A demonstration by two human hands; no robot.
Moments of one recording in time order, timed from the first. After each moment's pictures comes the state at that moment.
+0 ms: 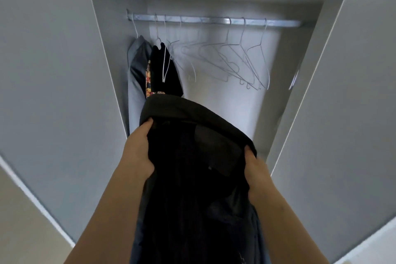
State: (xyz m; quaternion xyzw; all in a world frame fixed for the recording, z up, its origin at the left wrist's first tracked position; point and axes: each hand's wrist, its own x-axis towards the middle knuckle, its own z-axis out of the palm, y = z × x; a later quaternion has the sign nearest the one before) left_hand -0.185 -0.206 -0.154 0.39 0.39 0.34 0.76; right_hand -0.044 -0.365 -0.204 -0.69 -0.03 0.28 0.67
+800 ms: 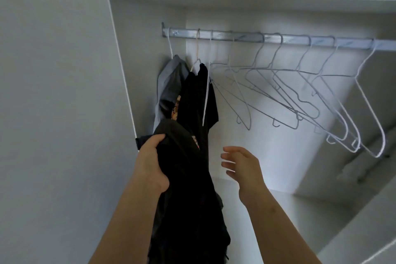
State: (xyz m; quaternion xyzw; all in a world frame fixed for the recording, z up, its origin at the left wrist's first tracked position) left_hand -0.073 0.051 -0.138 0.30 0.37 0.36 0.80; right_hand 0.061 -0.051 -0.160 -0.66 -0.16 0.30 0.66
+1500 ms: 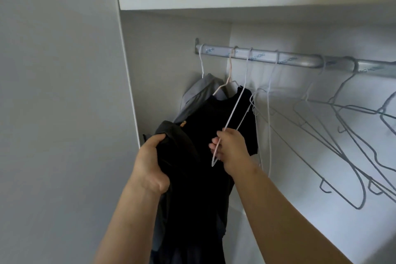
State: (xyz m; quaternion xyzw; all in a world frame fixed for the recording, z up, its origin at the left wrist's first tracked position) left_hand -0.008 0.131 -0.117 0.23 0.35 0.45 0.79; right_hand 0.149 0.130 -0.125 -0.56 -0.24 0.47 0.63
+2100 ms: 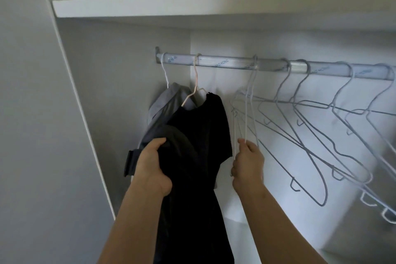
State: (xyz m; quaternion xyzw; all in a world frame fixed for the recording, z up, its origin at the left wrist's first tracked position) left_hand 0.042 0.165 -0.107 0.25 0.35 0.40 0.81; right_hand 0.189 0.105 -0.136 -0.56 -0.13 0.27 0.77
